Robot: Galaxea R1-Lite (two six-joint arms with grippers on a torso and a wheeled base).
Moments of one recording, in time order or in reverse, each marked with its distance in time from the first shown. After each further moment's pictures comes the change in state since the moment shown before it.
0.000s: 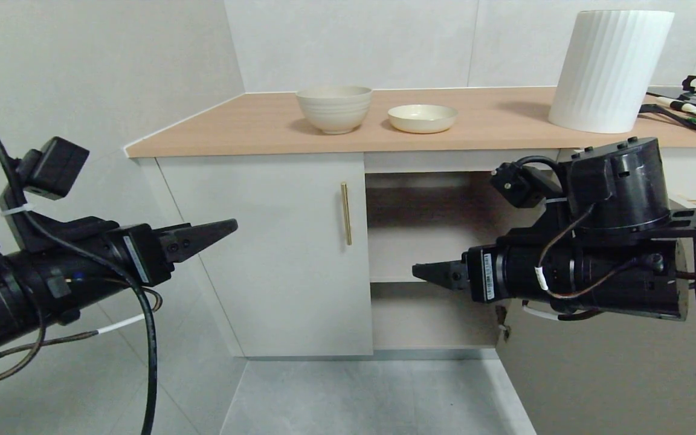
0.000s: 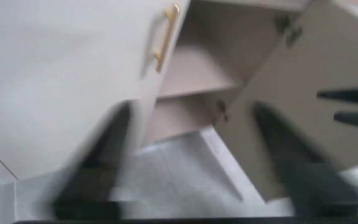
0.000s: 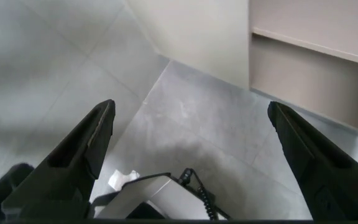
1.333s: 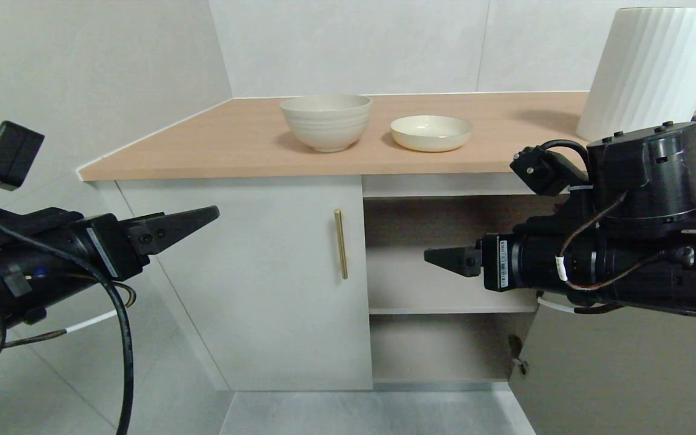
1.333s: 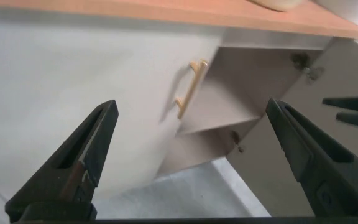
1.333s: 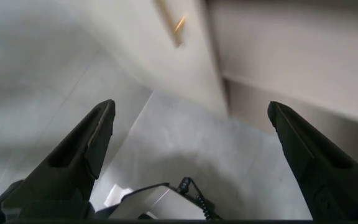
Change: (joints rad) left arm 0.033 -0.061 -0.004 0.011 -0.002 0.000; right arm -0.004 -0.047 0.004 0.002 -0.049 0.020
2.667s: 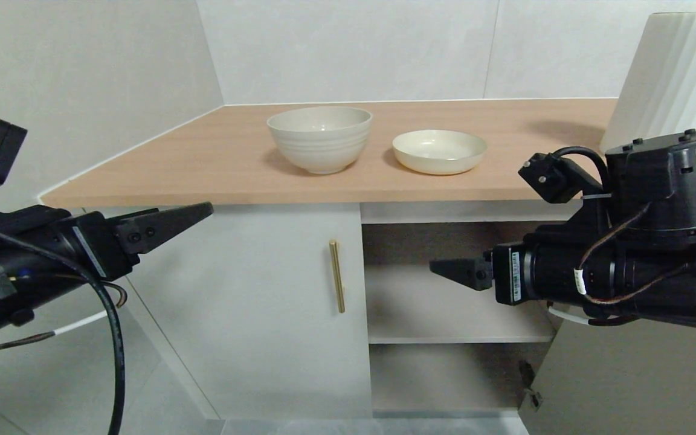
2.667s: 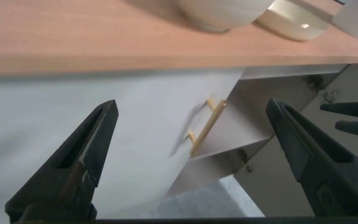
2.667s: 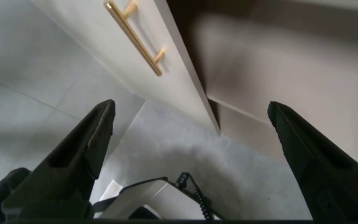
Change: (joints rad) left arm 0.001 -0.026 0.002 0.000 -0.006 0.000; right arm 0.005 -0.039 0.054 -0.019 0.021 -0.030
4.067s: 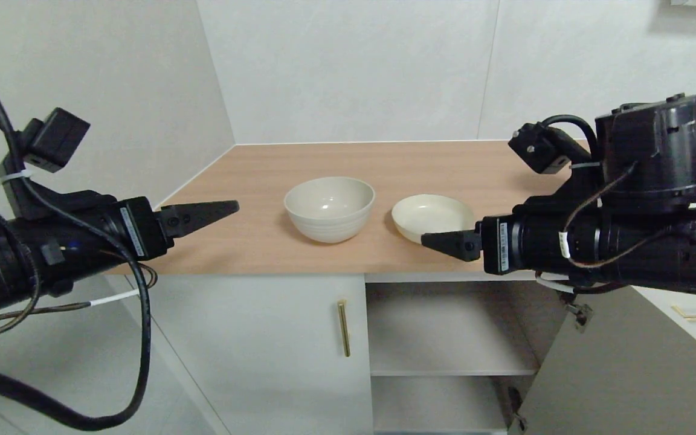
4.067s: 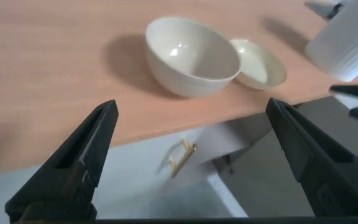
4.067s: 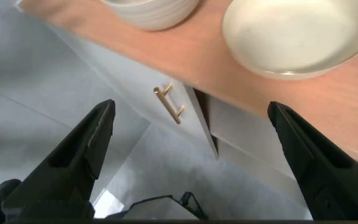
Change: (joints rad) left arm -0.019 0.116 -0.164 0.189 -0.011 0.006; right arm -0.021 0.045 -0.147 0.070 -0.003 -0.047
